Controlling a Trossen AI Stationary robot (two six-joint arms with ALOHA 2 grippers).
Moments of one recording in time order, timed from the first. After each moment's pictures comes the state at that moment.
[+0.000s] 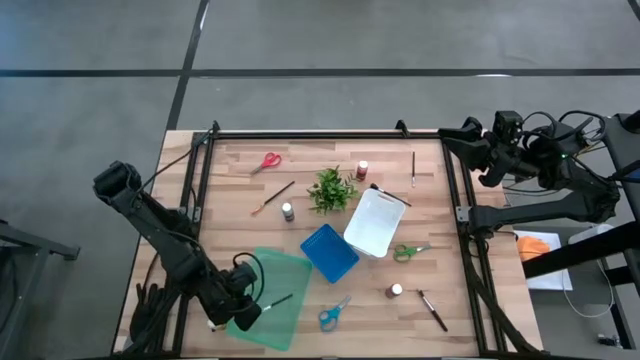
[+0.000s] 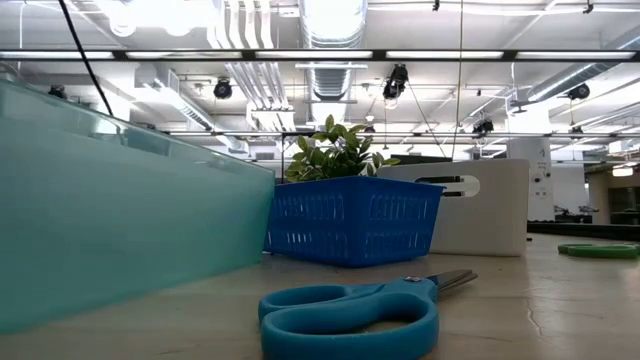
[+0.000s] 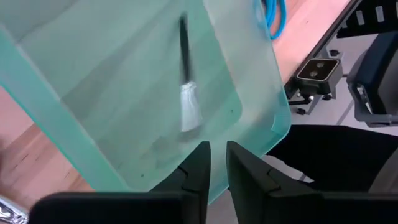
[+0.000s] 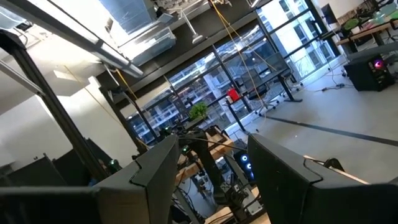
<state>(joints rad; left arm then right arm) -0.81 1.42 0.99 -0.60 -0.14 -1.63 -0.07 0.67 1.10 -0.18 0.12 0.57</state>
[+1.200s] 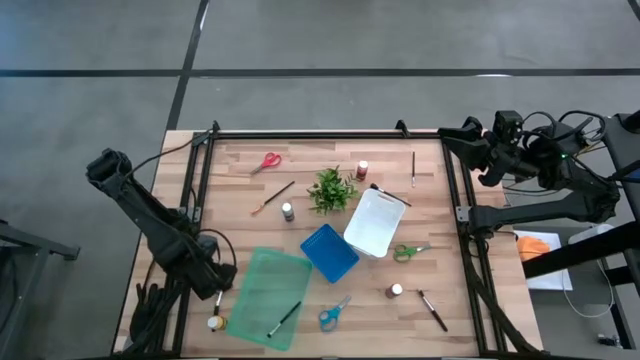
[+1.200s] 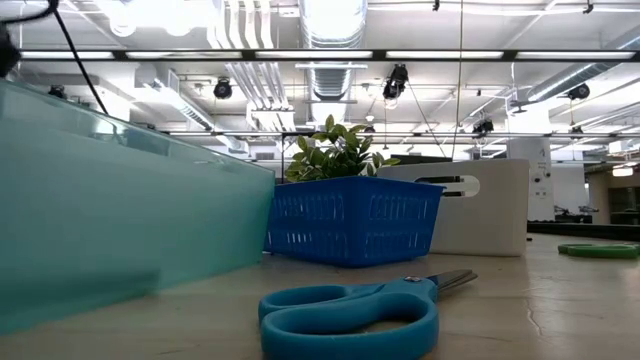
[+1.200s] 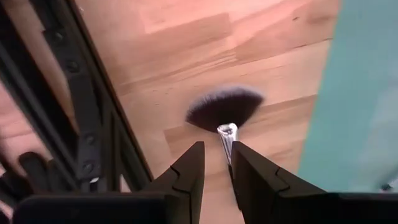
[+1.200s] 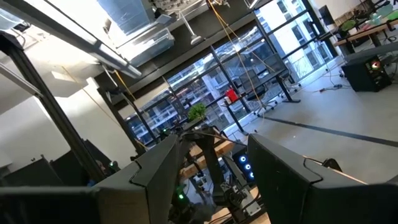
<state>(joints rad) -0.81 1.22 0.81 -1.09 0.09 -2.15 -0.07 0.67 1.10 -0.18 0.13 0.57</state>
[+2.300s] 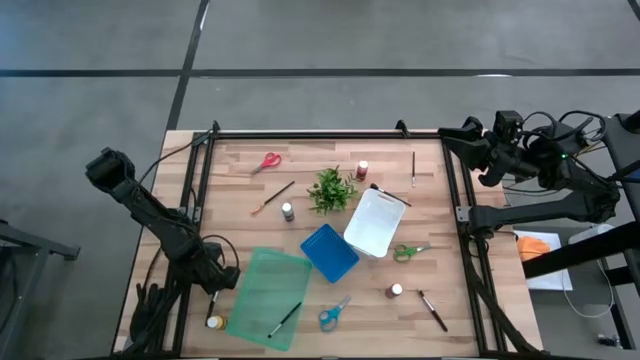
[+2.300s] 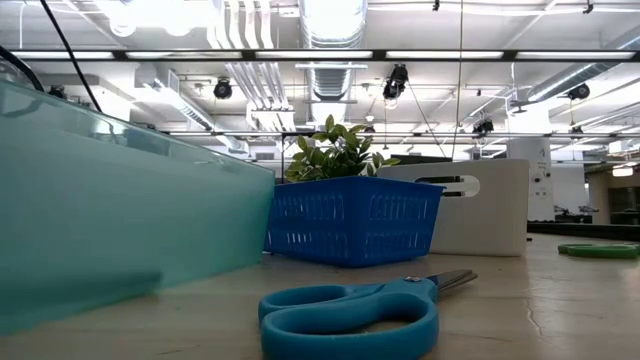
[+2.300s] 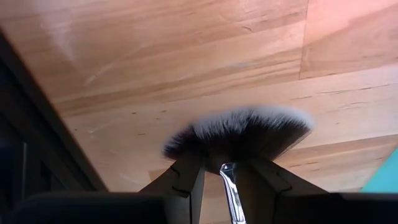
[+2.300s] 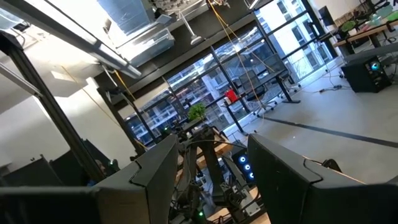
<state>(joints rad) -0.80 1.22 0.45 -0.63 0.18 -2.23 -0.07 0.67 1.10 -0.18 0.13 0.57</state>
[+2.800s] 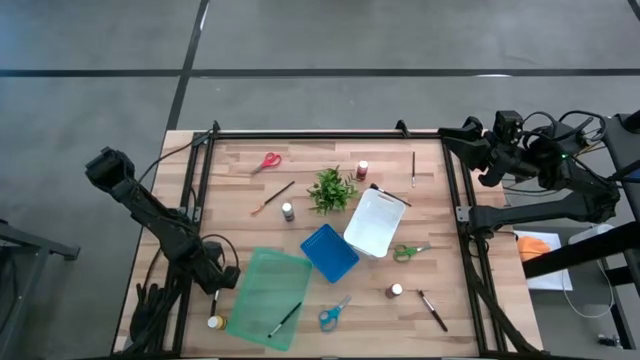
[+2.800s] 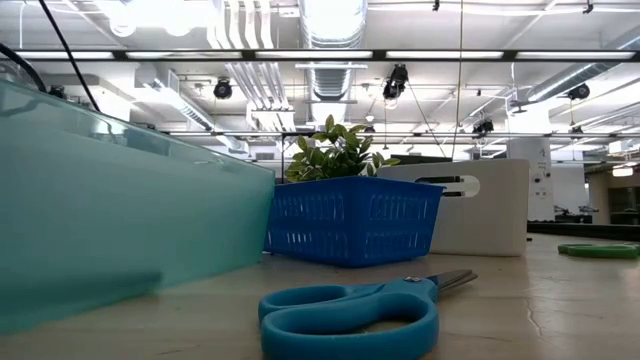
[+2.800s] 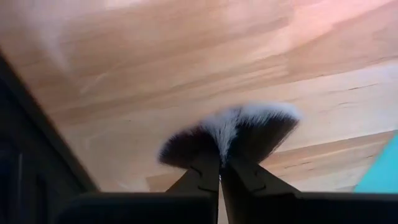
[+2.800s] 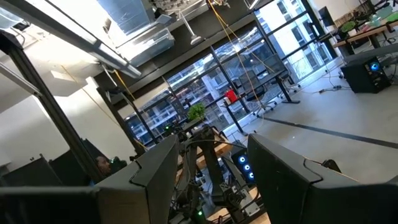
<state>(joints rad) -0.80 1.21 0.46 -0.63 0.13 -2.20 -0.07 0.67 1.10 -0.18 0.13 0.56</state>
